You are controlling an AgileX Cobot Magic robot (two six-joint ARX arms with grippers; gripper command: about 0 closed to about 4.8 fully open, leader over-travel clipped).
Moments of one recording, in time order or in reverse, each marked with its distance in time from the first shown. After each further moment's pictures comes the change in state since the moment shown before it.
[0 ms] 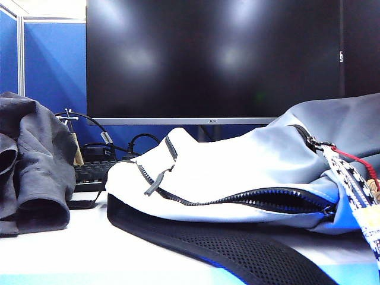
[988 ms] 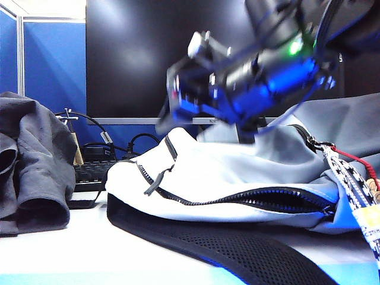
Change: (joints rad) left arm 0.000 0.000 0.000 -0.001 0.029 -0.026; right arm 0.251 1.309 0.523 0.002 0.040 -0.262
